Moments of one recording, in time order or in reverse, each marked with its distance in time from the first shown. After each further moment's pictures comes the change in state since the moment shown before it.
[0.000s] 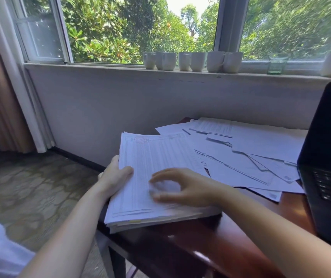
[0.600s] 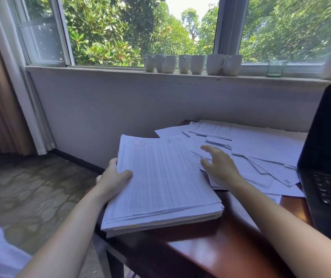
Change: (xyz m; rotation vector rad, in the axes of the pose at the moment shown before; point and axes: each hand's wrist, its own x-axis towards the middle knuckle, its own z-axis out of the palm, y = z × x) left_hand -0.004 0.006 0.005 0.074 0.005 -0.004; right_hand 0.008 0.094 -0.017 -0.055 0.522 0.527
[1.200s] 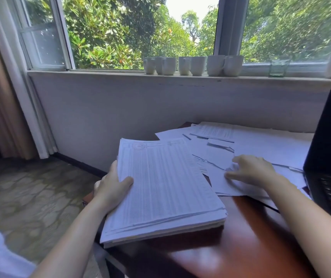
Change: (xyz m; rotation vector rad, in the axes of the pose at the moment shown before) left_hand -0.013 0.007 0.006 0.138 0.123 0.116; right_hand 0.016 0.058 -0.037 -0.521 -0.129 0.132
